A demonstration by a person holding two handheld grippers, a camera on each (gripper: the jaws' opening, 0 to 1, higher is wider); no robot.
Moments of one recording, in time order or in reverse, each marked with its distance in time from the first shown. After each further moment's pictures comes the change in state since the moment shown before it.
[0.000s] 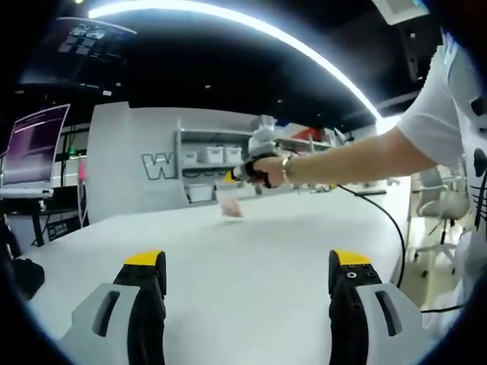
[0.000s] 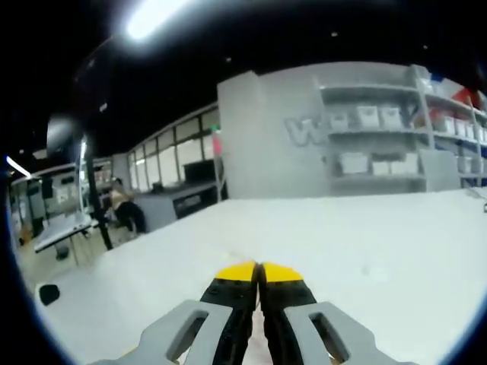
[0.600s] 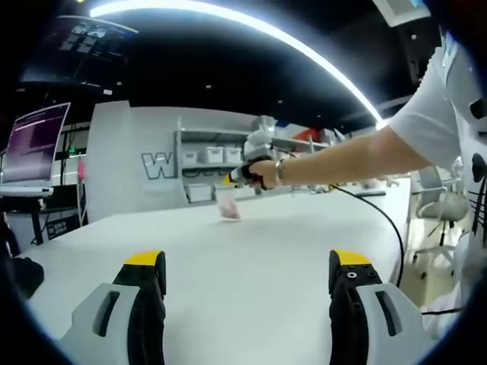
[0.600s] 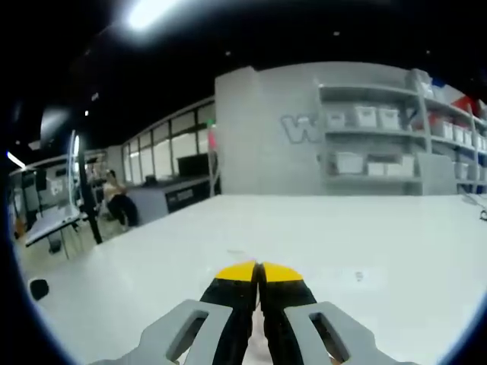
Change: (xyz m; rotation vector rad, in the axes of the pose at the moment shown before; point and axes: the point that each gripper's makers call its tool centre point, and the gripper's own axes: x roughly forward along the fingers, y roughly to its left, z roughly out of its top) left arm -0.001 -0.001 0.001 -0.008 0.000 -0.003; right arm 0.011 -0.010 -0.003 -0.028 0.021 -0.038
